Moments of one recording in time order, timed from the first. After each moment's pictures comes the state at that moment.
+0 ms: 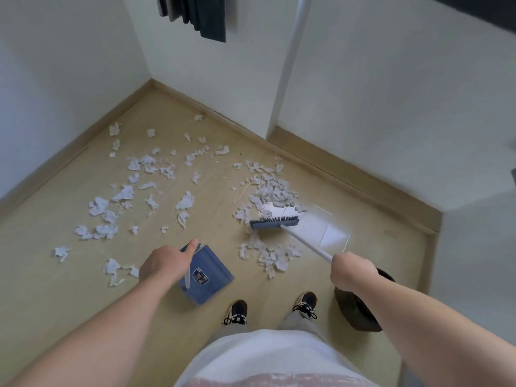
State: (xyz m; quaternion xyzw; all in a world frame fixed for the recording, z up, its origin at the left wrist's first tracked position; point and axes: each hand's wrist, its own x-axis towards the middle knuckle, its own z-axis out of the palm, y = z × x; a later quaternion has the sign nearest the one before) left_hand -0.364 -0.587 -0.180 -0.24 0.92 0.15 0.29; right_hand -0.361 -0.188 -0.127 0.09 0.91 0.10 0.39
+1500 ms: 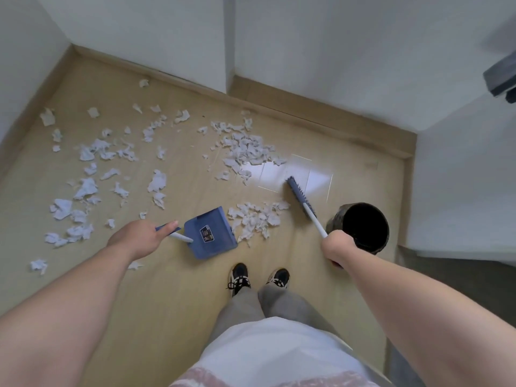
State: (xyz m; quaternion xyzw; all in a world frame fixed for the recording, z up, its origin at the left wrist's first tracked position) left_hand -0.417 -0.616 -0.221 -0.02 0.93 0.07 0.36; right_hand -0.304 -0.183 -0.176 0.41 0.80 -0.16 0.41
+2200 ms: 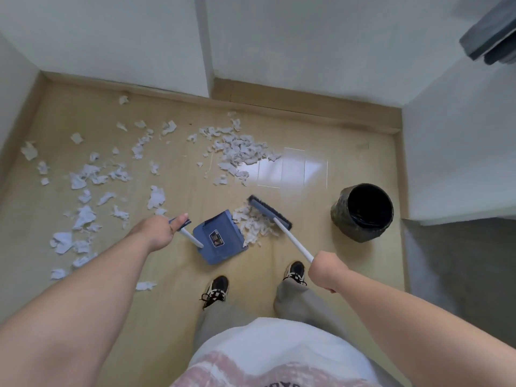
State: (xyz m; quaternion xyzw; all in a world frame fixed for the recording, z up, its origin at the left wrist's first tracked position) left_hand -0.484 -0.621 -0.233 0.06 0.92 0.05 0.39; right_hand -0.270 -0.295 -0.169 0.39 0.78 -0.17 0.46
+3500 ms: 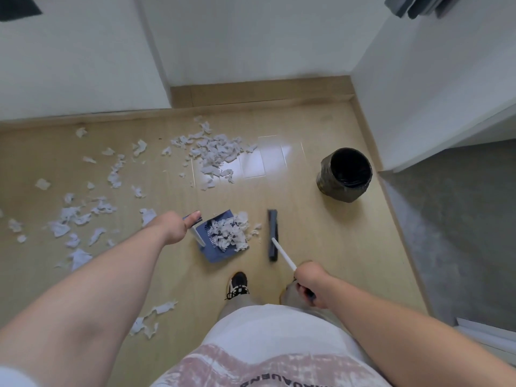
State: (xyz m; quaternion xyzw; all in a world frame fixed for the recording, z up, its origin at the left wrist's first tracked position) left_hand -0.532 -0.637 -0.216 0.17 0.88 0.00 0.44; right_hand -0.230 -0.455 -0.191 0.72 0.40 -0.48 0.29
